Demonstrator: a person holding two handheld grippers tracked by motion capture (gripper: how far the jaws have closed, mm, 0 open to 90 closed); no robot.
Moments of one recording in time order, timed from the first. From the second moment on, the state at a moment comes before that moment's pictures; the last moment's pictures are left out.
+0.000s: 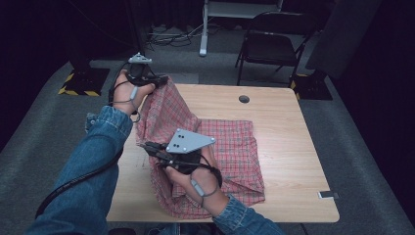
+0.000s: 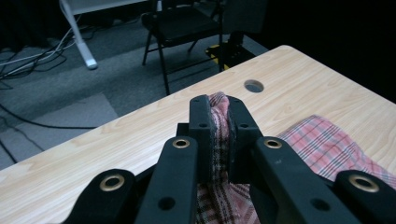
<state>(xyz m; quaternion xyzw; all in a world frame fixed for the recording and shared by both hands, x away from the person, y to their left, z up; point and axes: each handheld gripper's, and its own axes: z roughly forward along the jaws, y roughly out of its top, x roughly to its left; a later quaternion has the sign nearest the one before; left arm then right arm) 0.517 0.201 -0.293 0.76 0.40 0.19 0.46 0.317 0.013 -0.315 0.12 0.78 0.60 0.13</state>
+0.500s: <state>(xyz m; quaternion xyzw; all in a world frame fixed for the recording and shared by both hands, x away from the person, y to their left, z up) 0.530 0.136 -0.312 0.78 0.38 0.17 0.47 0.311 -0.056 -0.325 0.16 0.78 0.59 0.16</state>
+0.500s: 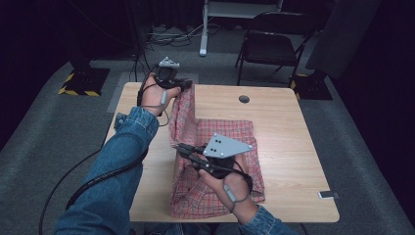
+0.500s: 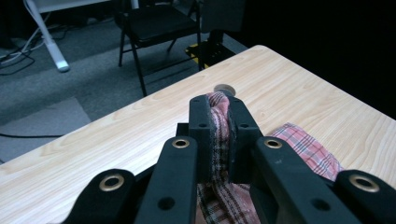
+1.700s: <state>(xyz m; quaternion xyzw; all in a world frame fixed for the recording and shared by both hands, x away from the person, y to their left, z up) 0.546 0.032 -0.351 0.81 0.35 0.13 0.46 0.301 -0.171 -0.371 0.26 0.75 0.58 0.18</state>
